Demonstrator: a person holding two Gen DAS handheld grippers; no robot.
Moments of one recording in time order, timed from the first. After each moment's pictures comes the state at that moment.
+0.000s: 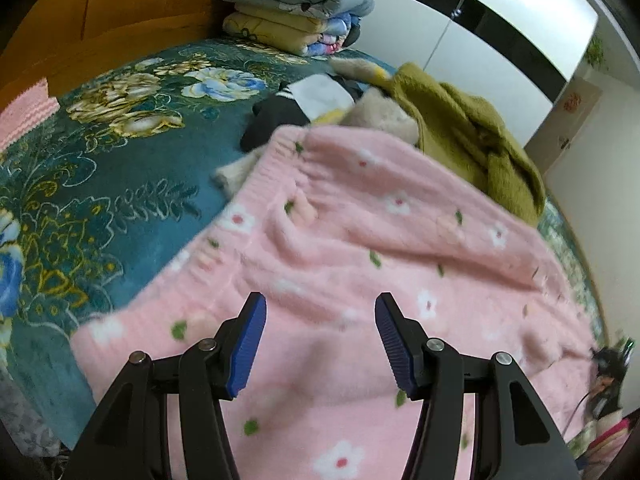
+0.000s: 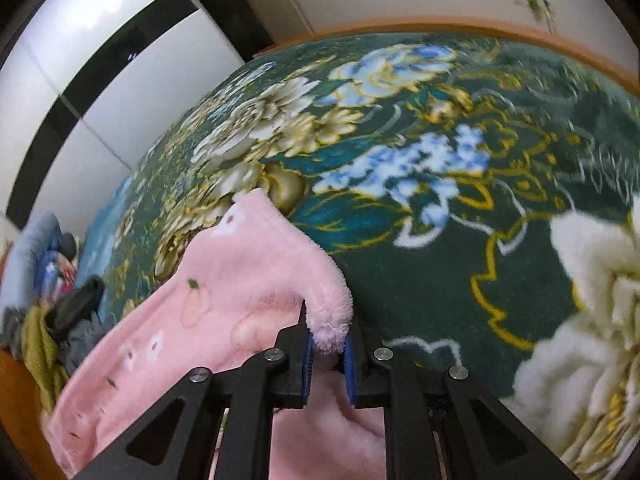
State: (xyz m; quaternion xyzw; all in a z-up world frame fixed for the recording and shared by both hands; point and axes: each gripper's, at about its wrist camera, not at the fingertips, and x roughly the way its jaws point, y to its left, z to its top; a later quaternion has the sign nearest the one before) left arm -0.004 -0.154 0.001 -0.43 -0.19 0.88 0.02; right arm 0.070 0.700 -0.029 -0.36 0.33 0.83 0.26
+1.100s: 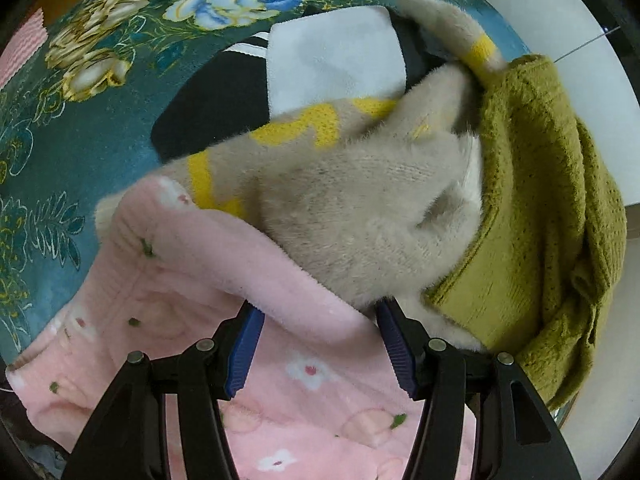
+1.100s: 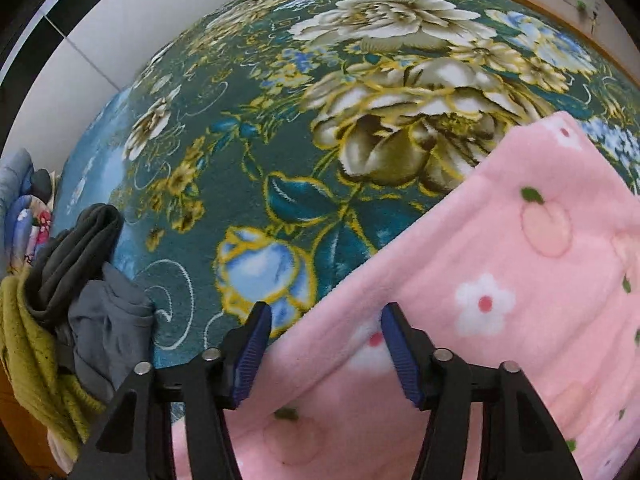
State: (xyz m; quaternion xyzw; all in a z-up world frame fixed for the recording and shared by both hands) left arm -0.233 -0.087 -0.007 -0.60 -0.30 0.73 -0.13; right arm -0.137 0.538 -0.028 -0.49 0.33 0.77 0.26
